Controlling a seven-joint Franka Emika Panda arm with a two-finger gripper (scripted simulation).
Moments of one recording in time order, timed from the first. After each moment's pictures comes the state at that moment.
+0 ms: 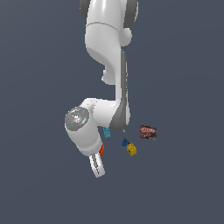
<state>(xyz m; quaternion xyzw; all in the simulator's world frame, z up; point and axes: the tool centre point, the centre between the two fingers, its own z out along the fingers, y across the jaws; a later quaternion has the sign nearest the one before) 0.133 -0.073 0.071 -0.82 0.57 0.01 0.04</state>
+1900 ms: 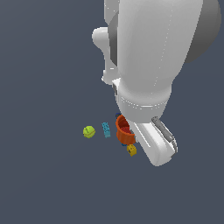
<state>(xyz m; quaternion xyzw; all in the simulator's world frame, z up) 0.151 0.067 0.315 -0.82 0.57 0.01 0.04</state>
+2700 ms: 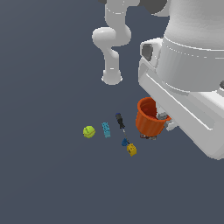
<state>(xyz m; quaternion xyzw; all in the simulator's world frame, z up) 0.162 0.116 0.399 -0.82 0.57 0.01 0.04</state>
